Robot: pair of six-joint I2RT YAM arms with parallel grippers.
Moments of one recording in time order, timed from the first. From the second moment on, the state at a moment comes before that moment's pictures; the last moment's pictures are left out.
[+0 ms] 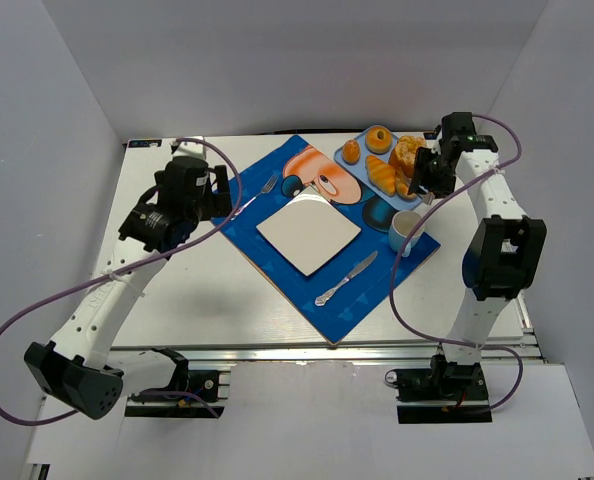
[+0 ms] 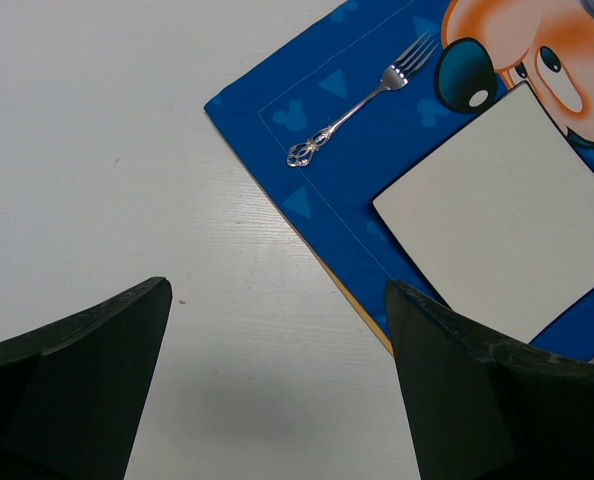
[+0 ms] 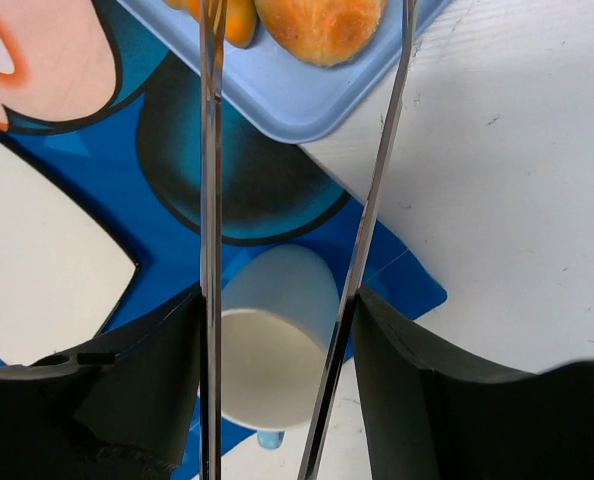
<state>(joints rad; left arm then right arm) -0.44 1.20 1.33 -0.74 -0.42 -0.29 0.01 1.90 1.76 -0.93 -0.11 0.17</state>
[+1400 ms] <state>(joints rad) -0.44 1.12 1.31 -0.73 -0.43 -0.30 0.18 1.61 1.80 -1.02 -0.17 0.28</state>
